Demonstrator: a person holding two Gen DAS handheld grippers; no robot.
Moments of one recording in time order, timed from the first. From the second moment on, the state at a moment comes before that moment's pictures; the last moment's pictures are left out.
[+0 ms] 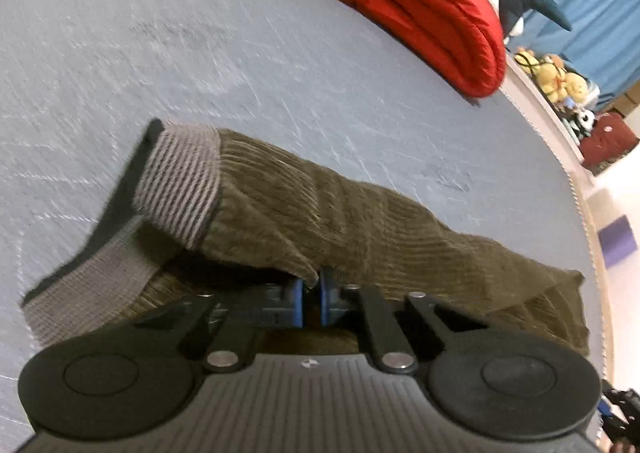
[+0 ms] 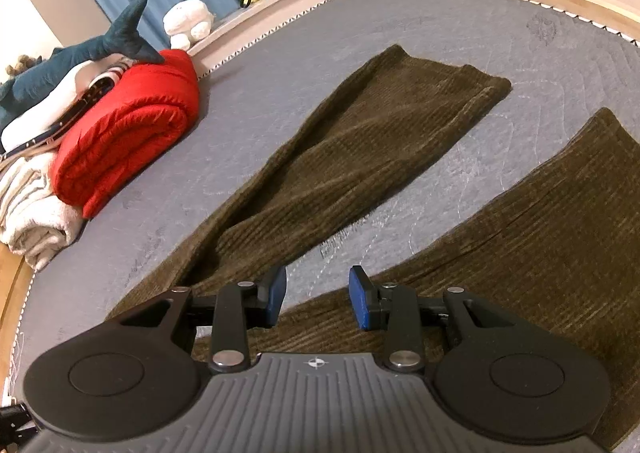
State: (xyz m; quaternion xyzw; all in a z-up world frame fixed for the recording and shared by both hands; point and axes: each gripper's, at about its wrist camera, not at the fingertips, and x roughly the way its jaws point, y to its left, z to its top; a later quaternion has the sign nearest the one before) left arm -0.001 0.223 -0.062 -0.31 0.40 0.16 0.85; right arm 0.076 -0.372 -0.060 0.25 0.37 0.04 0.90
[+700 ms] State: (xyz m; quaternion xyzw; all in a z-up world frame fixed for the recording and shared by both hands) left arm 0.005 0.225 -0.046 -0.25 0.41 0.21 0.85; right arm 0.305 -0.393 -0.099 0.27 0.38 -0.03 0.88
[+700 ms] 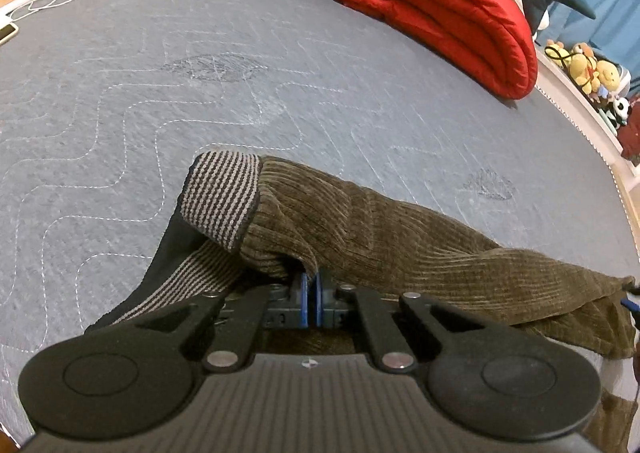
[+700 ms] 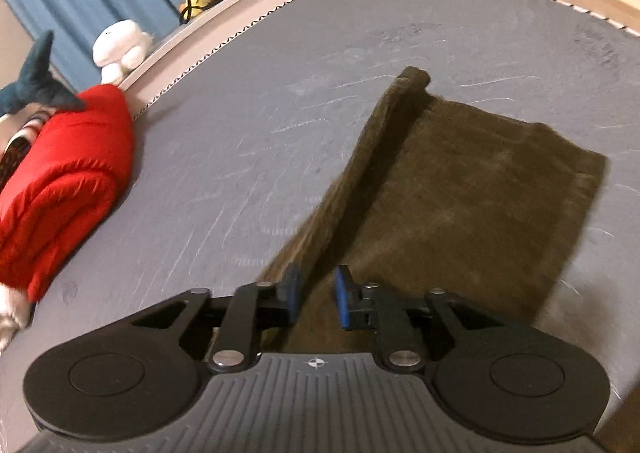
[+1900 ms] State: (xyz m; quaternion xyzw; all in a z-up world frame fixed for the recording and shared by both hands) left arm -0.077 0.240 -0.010 -0.23 0.36 0.15 0.89; right arm 0.010 -0.456 0.021 0.12 0.26 -0.04 0.96
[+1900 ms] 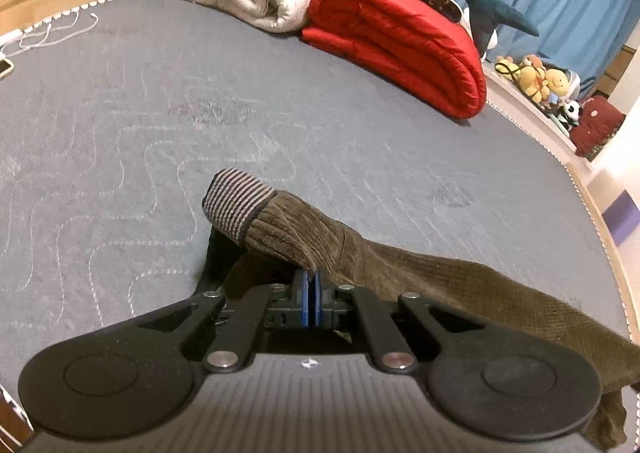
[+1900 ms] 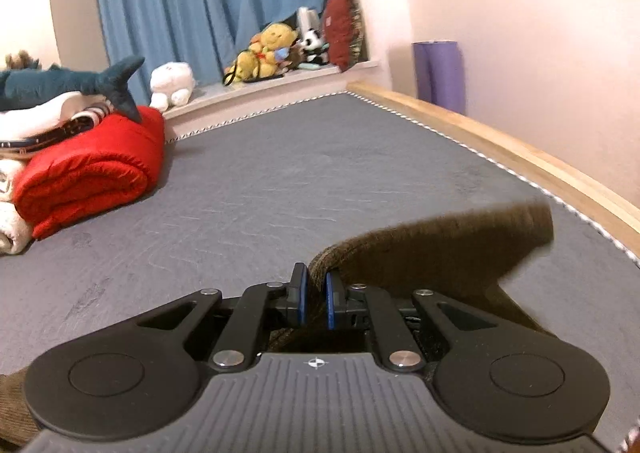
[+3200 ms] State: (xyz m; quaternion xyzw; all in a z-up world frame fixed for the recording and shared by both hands) left arm -0.056 0.271 -0.045 -0.26 0.43 0.19 0.84; right arm 0.004 -0.630 -0.099 0.40 0.36 -0.10 0.83
